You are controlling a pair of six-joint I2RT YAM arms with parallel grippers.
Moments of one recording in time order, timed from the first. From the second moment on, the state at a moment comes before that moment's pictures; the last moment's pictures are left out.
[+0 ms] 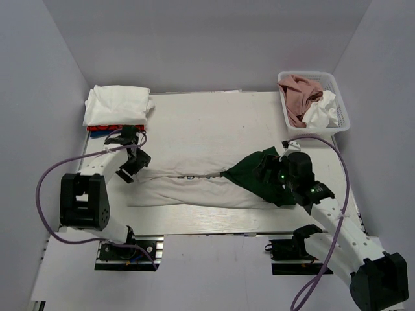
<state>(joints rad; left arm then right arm) -0.08 1.49 0.96 -0.74 -0.27 -0.96 0.36 0.82 0.49 -0.24 -0.11 0.43</state>
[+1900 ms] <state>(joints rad) -0.10 1.48 0.90 -0.60 0.04 -0.76 0.37 1.20 0.61 -0.03 -0.17 0.35</state>
